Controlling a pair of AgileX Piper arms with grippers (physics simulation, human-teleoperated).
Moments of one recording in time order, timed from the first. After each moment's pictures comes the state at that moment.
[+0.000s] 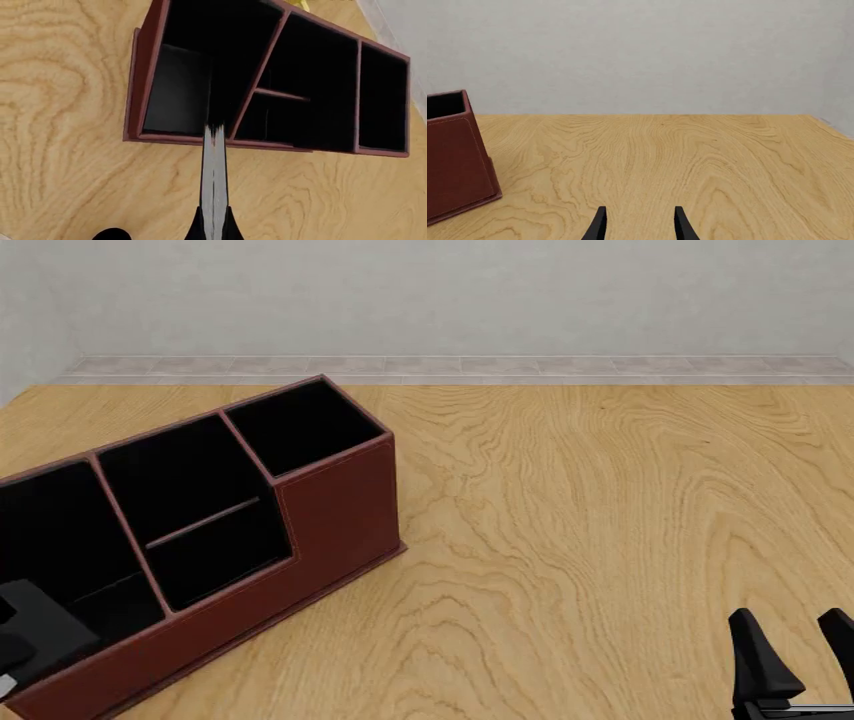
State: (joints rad) left arm 0.11 0.51 -0.79 1.22 -0.76; right arm 0.00 0.00 -0.01 0.00 0.00
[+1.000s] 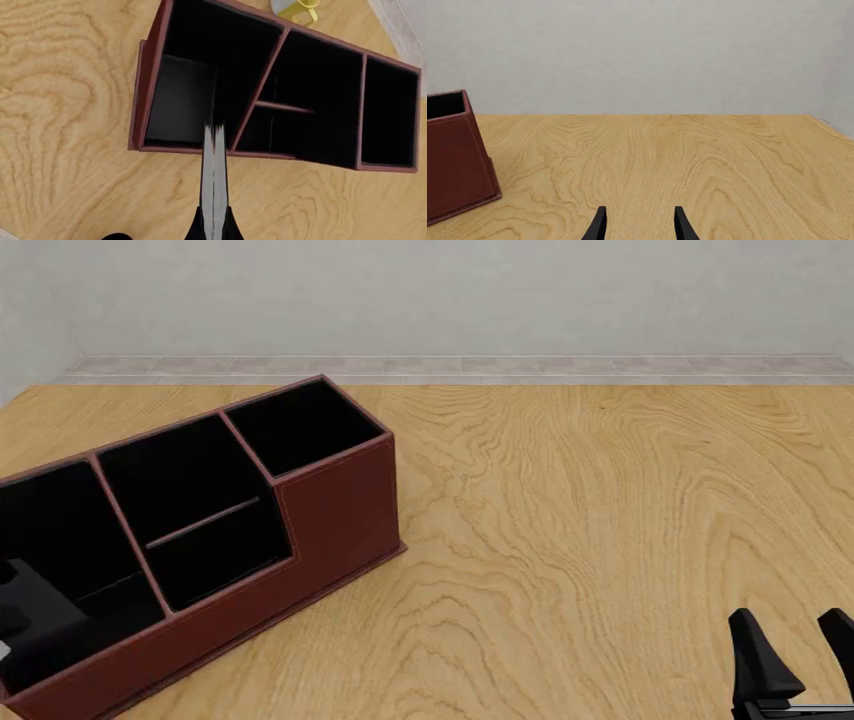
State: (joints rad) left arm 0.17 0.63 -0.87 1.22 -0.70; right arm 0.00 0.00 -0.01 0.00 0.00
